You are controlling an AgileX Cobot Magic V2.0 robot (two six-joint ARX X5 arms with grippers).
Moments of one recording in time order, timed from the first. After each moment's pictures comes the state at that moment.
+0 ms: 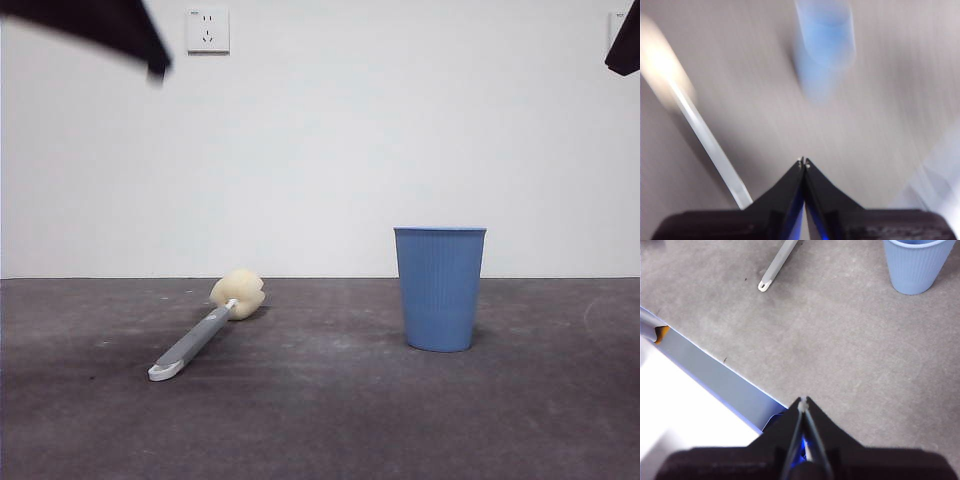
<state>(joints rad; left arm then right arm) -0.61 0.93 0.89 -0.48 0.10 -0.09 0.61 0.73 0.82 -0.89 -0.23 0.18</state>
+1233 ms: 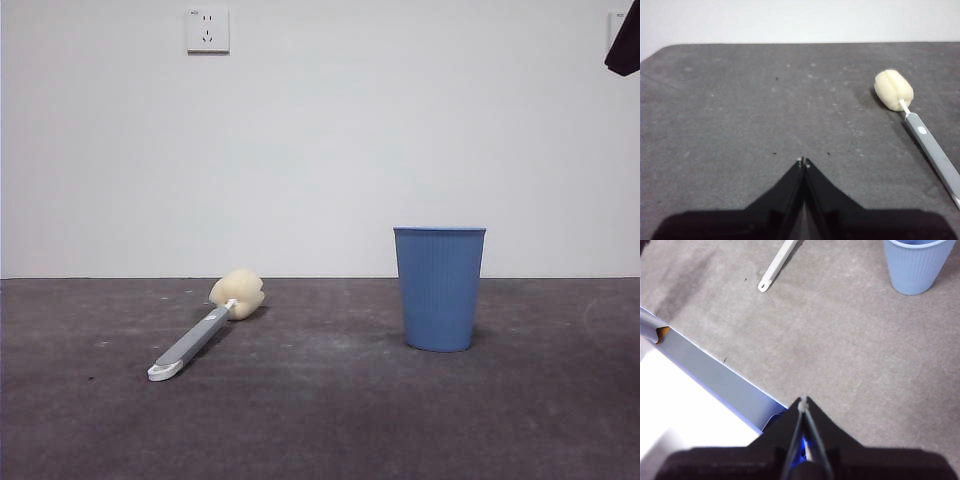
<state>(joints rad) -0.03 0.02 0.02 -0.19 0.00 -0.03 0.61 0.73 0.82 -0.89 -0.23 0.18</state>
